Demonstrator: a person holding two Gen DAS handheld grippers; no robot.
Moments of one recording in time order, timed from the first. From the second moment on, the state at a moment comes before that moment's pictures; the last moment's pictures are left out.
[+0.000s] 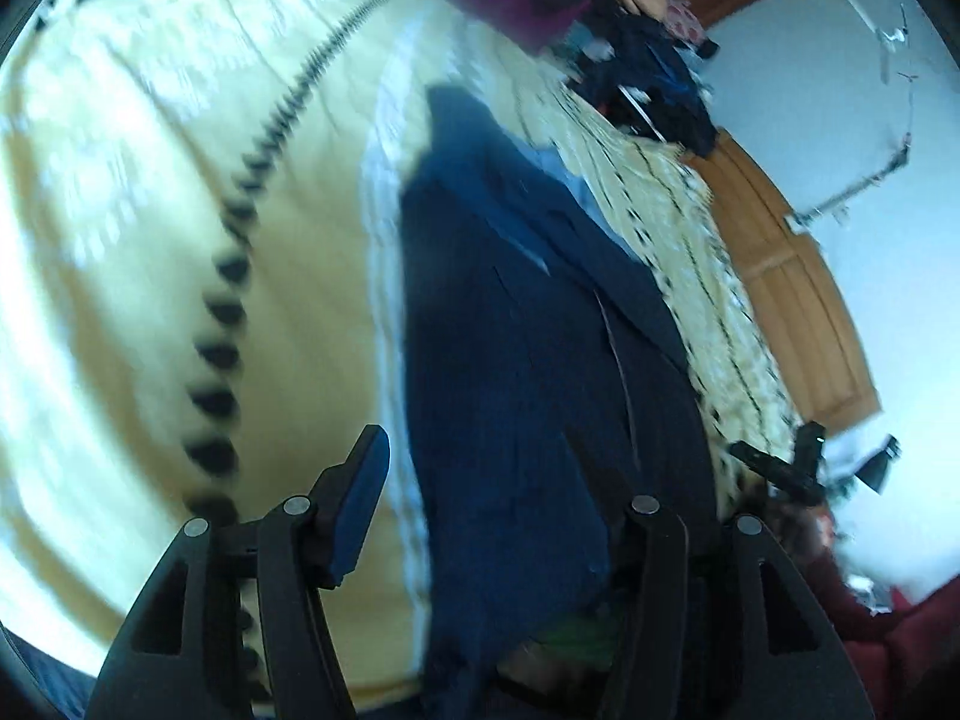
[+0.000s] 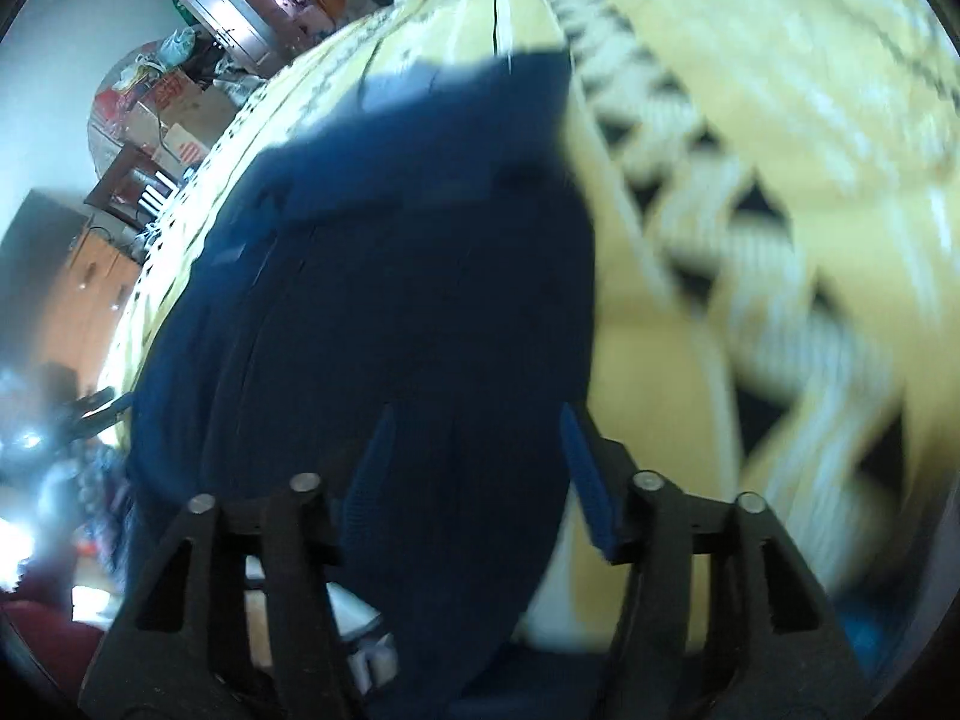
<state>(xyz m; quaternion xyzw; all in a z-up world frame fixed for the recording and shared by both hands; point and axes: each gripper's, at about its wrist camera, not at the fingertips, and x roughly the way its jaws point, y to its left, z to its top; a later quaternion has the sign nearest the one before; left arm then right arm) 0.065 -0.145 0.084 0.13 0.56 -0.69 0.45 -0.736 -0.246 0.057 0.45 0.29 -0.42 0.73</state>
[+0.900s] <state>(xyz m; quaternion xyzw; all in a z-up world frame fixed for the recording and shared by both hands) 0.029 -0.099 0.068 0.20 0.58 -0.70 0.36 -0.705 -0.190 -0.003 0.51 0.40 -0.35 0.68</state>
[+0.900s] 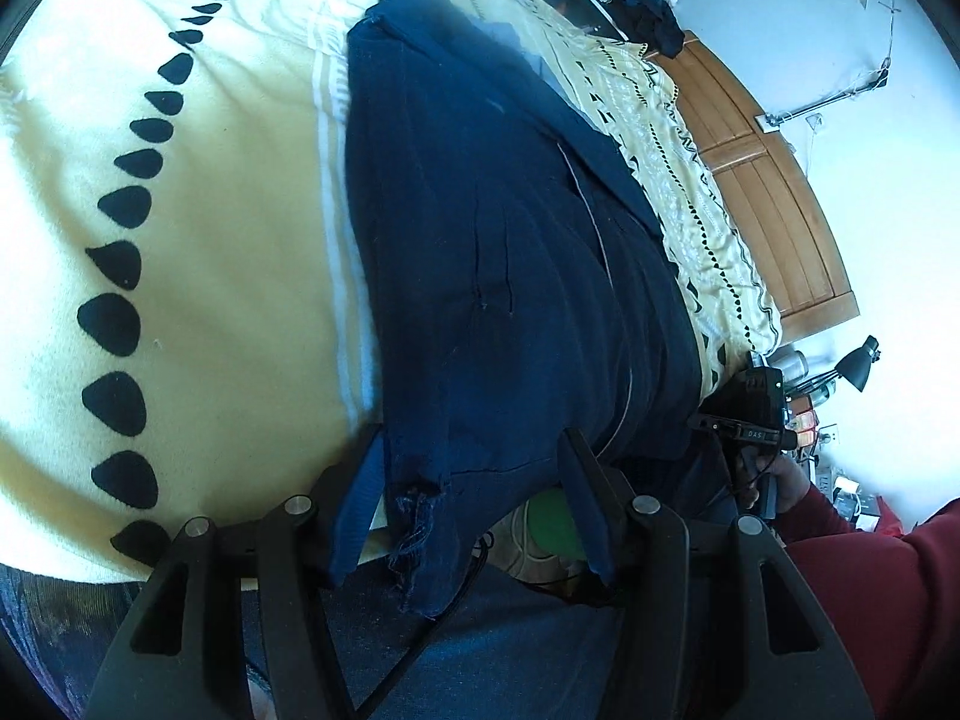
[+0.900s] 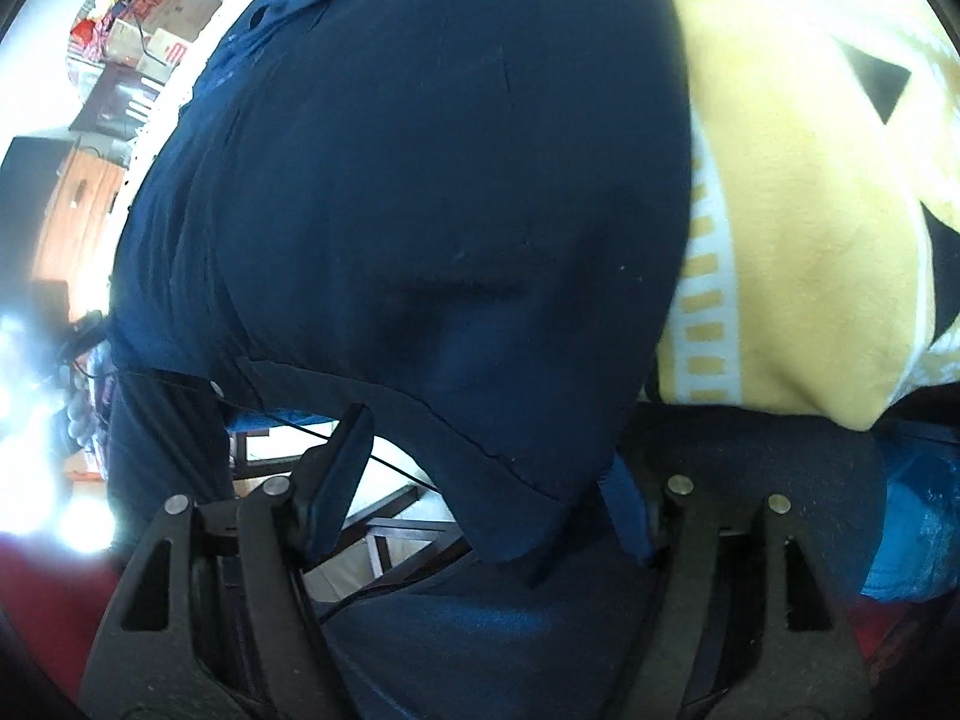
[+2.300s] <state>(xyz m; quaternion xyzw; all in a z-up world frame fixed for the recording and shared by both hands) 0.049 -0.278 0.140 0.15 0.48 -0.73 0.46 -0.735 -0.560 0.036 0.59 0.16 -0.43 0.66</state>
